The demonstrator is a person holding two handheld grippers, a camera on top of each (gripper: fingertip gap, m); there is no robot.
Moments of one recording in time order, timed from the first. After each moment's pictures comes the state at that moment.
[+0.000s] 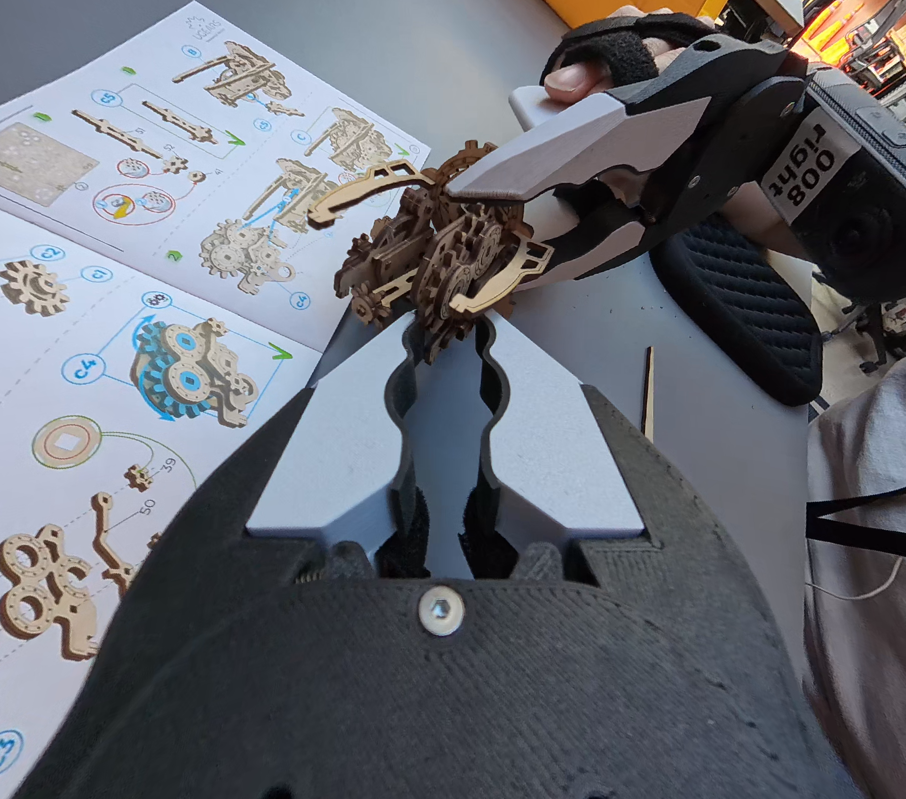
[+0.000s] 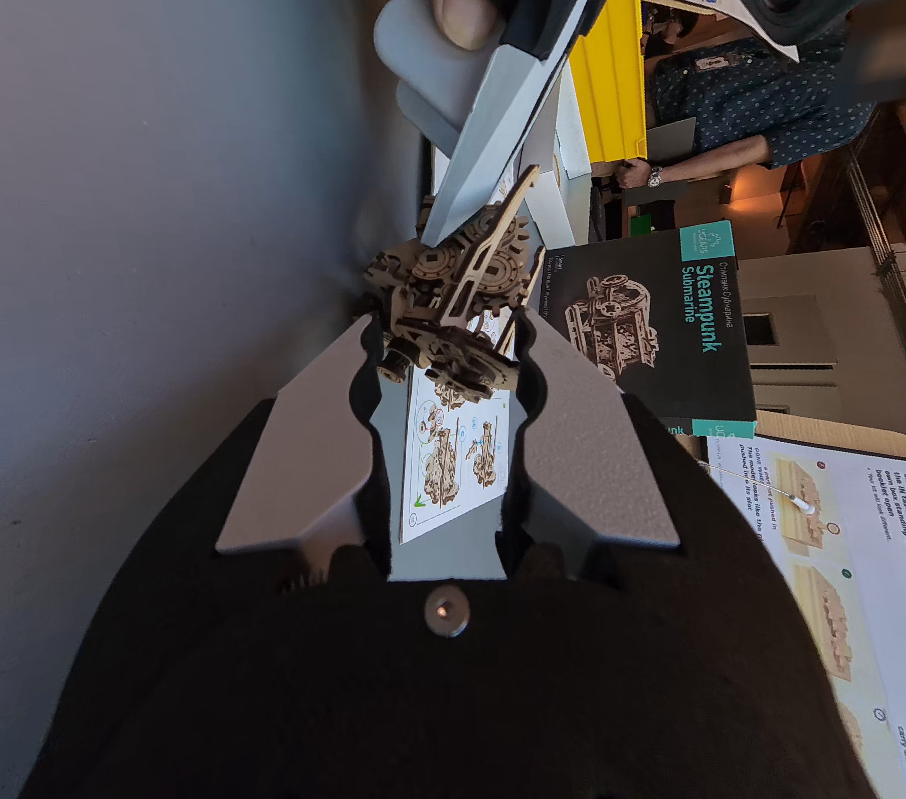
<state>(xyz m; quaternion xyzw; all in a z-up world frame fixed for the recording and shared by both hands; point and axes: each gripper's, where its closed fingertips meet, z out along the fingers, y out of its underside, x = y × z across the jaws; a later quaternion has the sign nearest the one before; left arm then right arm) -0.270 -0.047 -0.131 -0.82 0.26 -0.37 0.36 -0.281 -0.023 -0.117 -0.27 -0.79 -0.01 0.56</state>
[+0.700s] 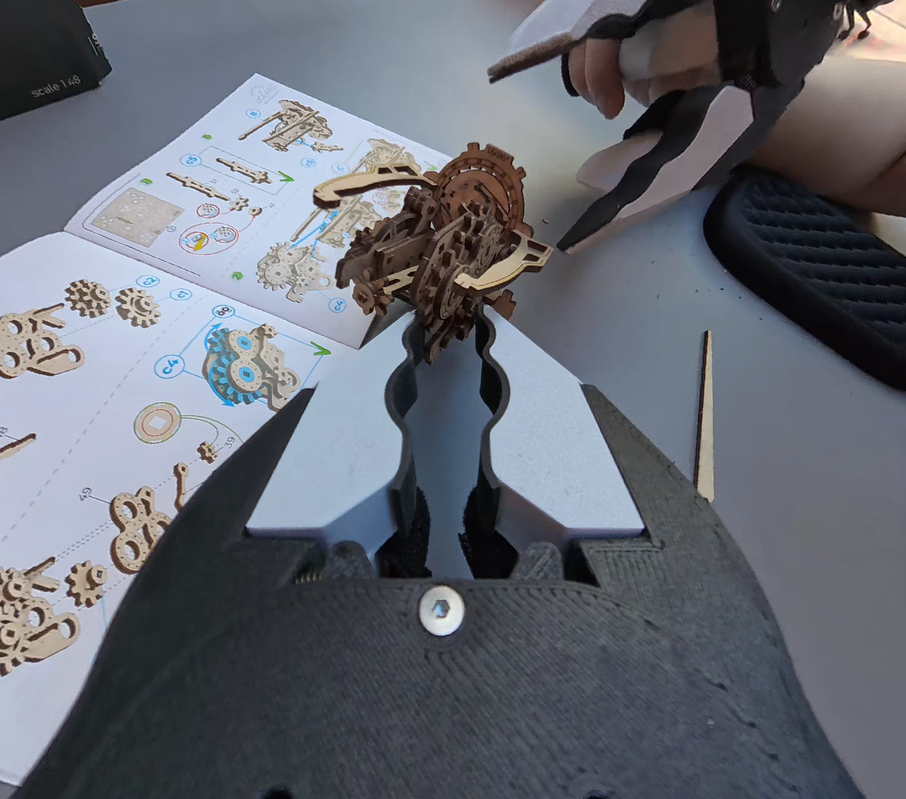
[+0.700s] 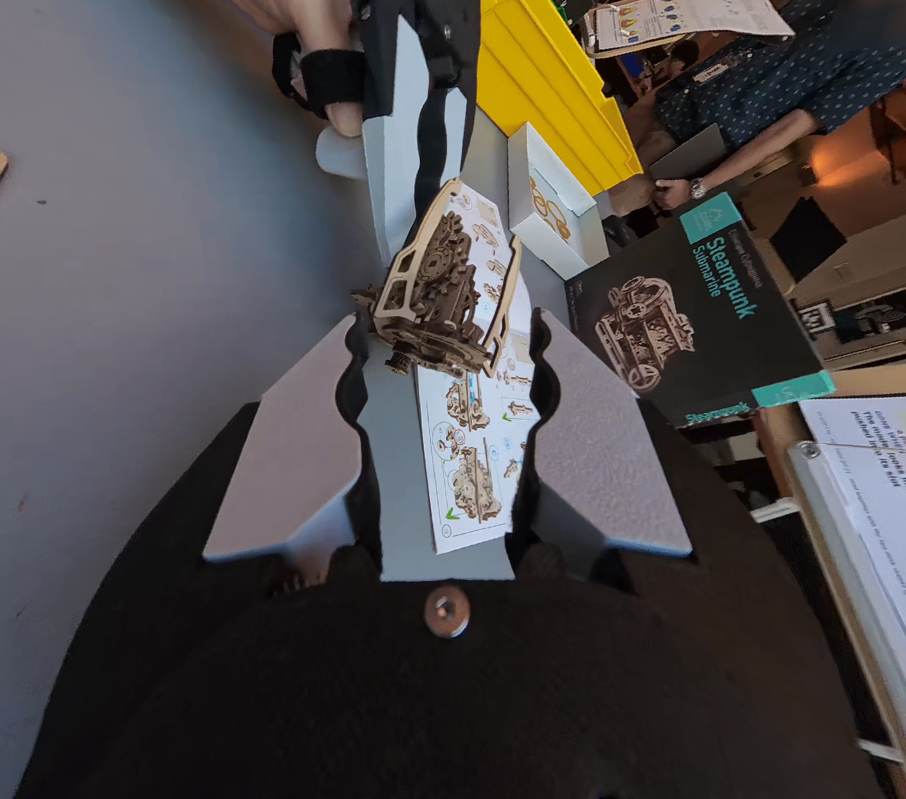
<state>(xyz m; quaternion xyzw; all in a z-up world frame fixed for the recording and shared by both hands) -0.286 -0.043 -0.126 -0.81 0.29 -0.29 0.42 -0.262 -0.033 -0.084 -0.34 -0.74 0.19 0.55</state>
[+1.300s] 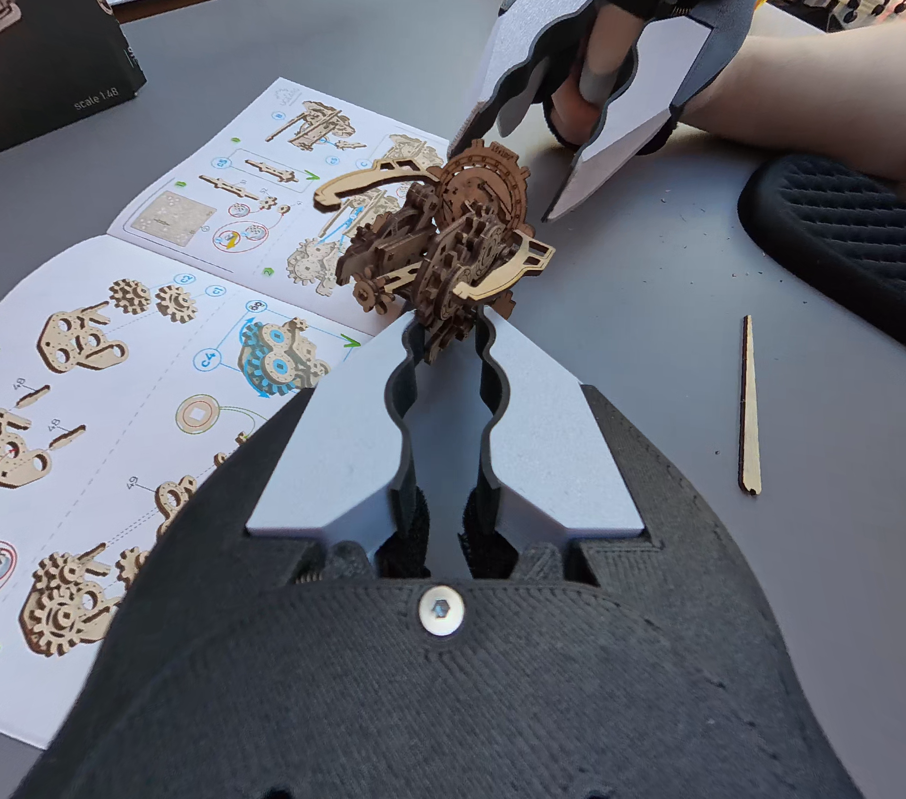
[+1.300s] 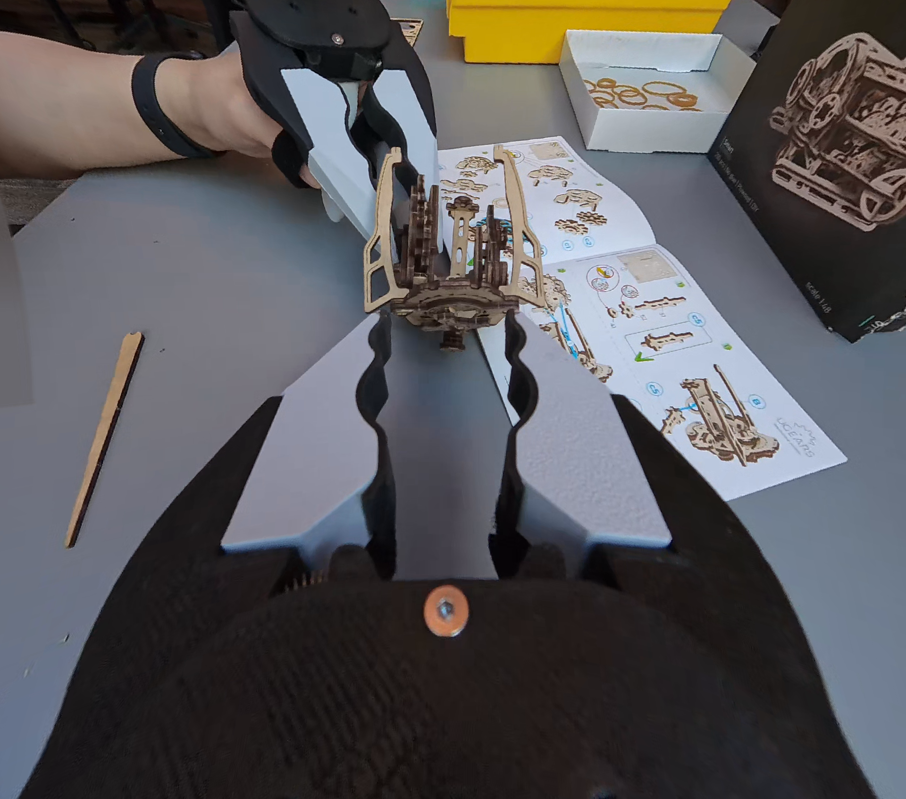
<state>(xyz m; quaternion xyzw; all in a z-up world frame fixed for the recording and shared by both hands) -0.298 -0.035 -0.133 -0.80 0.30 -0.27 0.44 -0.261 -0.016 -0.113 -0.53 -0.63 0.42 0.37</state>
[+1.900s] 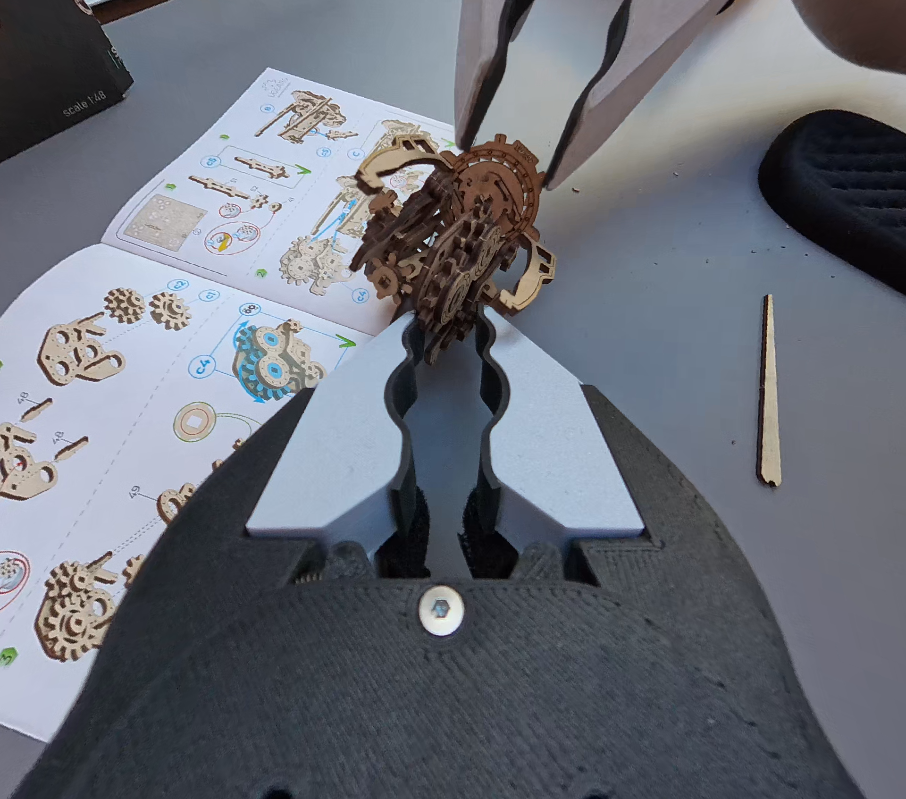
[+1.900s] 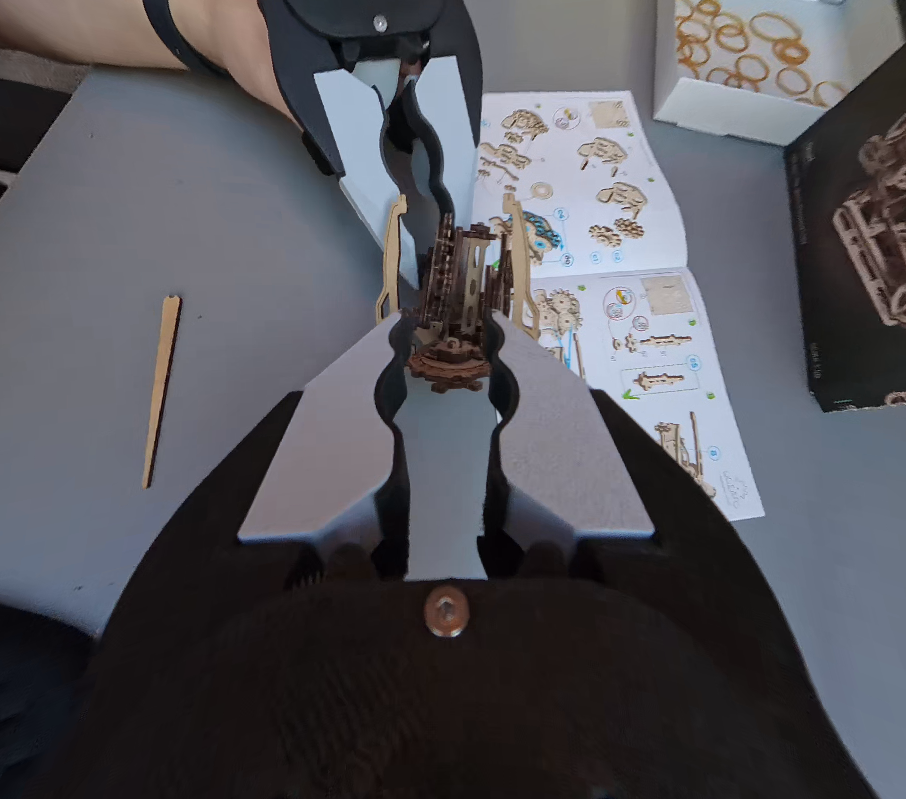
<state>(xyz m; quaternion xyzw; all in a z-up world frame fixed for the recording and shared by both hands) -0.296 -0.036 -0.138 -0.81 0.33 -0.24 0.43 -0.272 -0.032 -0.092 -0.52 -0.74 0.31 0.27</state>
